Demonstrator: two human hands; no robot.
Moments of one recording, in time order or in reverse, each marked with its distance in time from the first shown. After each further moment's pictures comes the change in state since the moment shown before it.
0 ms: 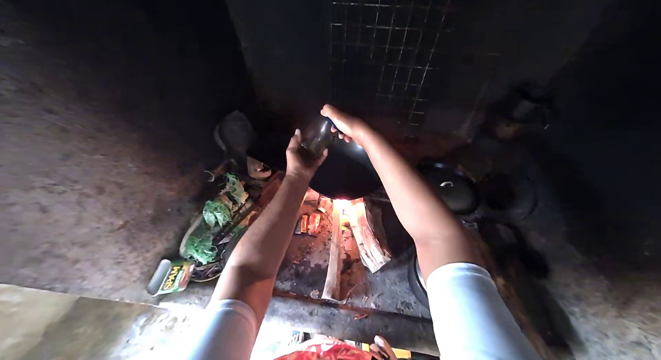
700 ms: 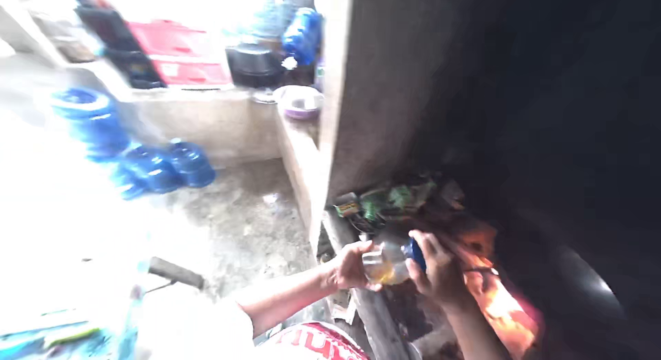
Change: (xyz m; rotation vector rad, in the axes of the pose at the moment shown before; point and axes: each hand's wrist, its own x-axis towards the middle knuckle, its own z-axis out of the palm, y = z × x) left_hand -0.392 0.114 -0.254 -0.147 0.041 -0.130; right_hand -0.156 -0.020 0.321 -0.343 -0.116 -1.254
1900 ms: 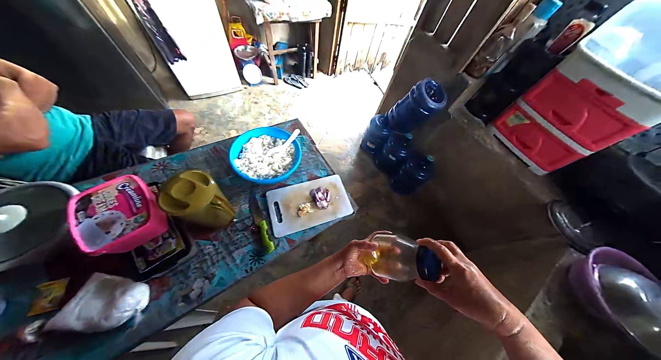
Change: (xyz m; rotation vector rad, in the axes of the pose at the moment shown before) left_hand -0.382 0.249 -0.310 -0.188 0.502 1.288; right_hand 0.483 -0.373 0.421 0.666 -1.026 -0.943
